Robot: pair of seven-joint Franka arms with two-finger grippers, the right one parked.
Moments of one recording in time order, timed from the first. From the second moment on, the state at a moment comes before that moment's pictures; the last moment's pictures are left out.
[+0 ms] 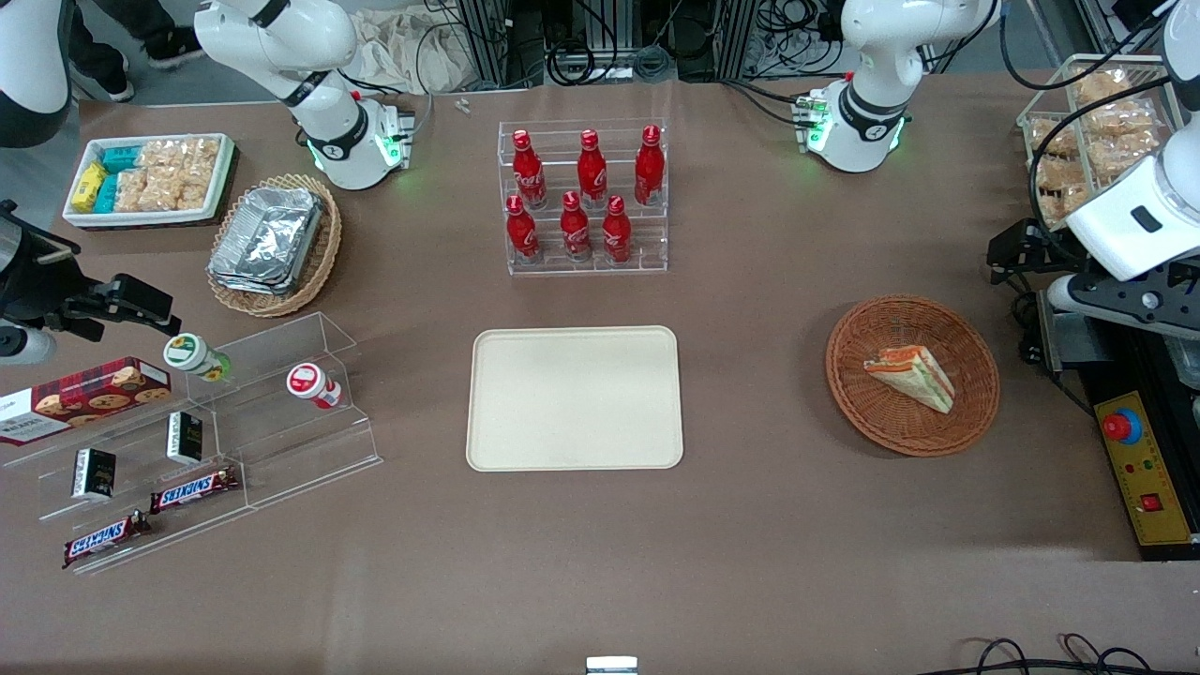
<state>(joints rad) 0.17 0.11 -0.29 -1.42 0.04 1.46 0.19</state>
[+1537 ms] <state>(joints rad) 0.16 0.34 -0.28 -1.64 0.16 1.70 -0.88</state>
